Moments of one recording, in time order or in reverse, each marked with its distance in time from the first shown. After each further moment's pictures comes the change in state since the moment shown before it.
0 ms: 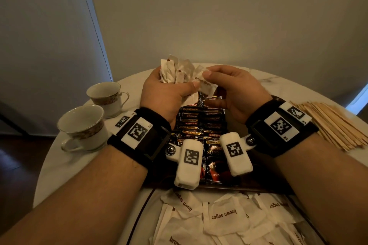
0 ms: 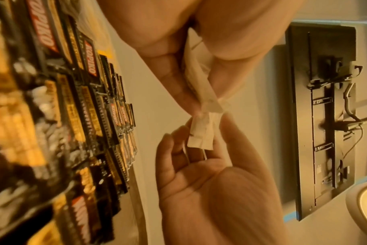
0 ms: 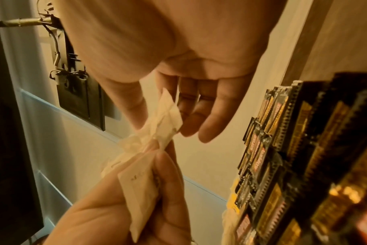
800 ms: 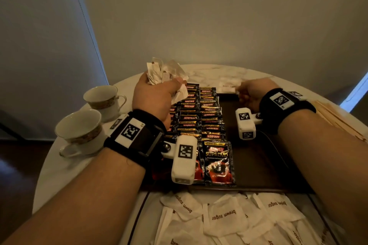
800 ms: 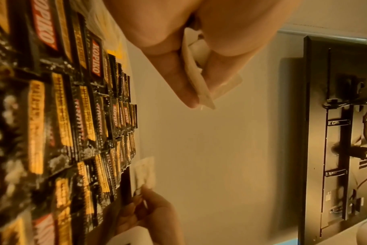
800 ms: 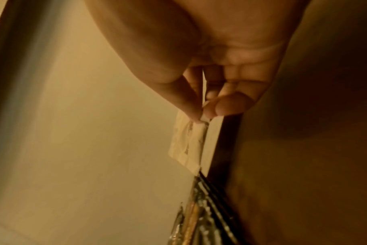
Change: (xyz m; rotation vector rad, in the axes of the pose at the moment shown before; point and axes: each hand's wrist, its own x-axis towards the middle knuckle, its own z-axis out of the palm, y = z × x) left_hand 0.017 -0.003 -0.011 -0.019 0.150 -0.038; right_hand 0.074 0.031 -0.099 -0.248 0.496 0.413
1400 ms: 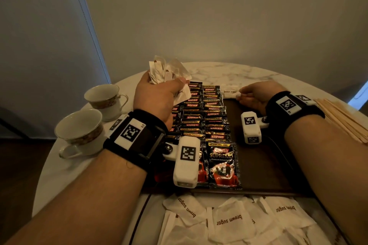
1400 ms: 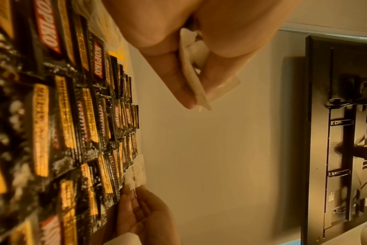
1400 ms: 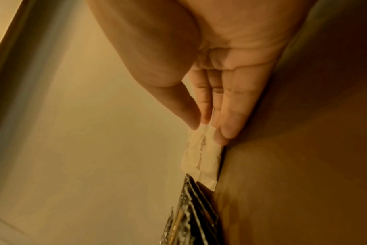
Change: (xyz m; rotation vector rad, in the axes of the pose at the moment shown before) left_hand 0.001 -0.001 -0.001 0.009 -0.001 -0.023; right_hand 0.001 0.006 0.001 0.033 -0.061 0.046
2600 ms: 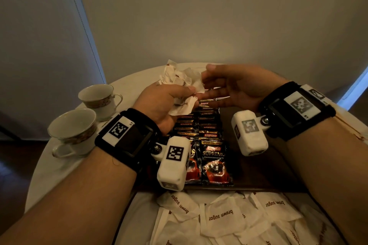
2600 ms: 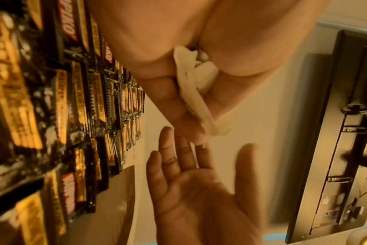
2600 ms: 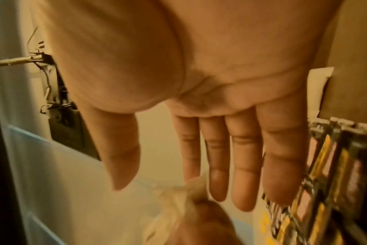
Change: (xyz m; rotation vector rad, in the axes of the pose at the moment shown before) left_hand -0.022 0.010 0.013 -0.018 -0.306 -0.310; right_hand -0.107 -0.034 0.020 -0.032 -0.662 -0.208
